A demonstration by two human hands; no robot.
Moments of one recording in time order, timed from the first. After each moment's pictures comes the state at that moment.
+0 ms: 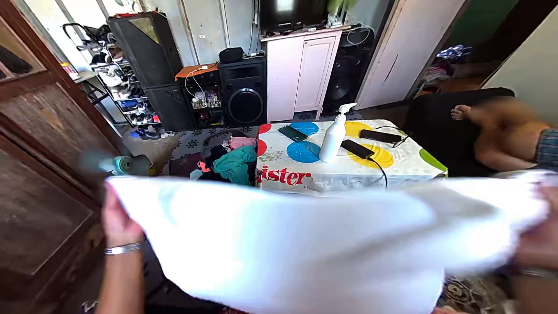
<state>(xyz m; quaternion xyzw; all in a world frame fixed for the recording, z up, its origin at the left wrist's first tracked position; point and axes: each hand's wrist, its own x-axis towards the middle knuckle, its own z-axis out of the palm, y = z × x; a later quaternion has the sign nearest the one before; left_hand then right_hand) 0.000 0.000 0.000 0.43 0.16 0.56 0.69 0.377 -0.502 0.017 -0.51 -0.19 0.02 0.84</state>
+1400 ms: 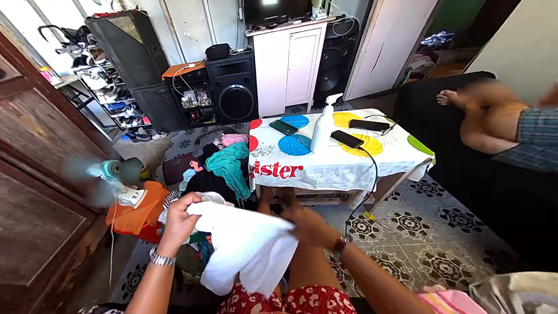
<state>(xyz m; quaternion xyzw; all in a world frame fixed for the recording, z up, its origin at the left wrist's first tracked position) 0.060 -0.057 -0.035 0.86 0.06 0.39 0.32 0.277 -0.319 -0.053 -0.78 -0.54 0.19 0.23</state>
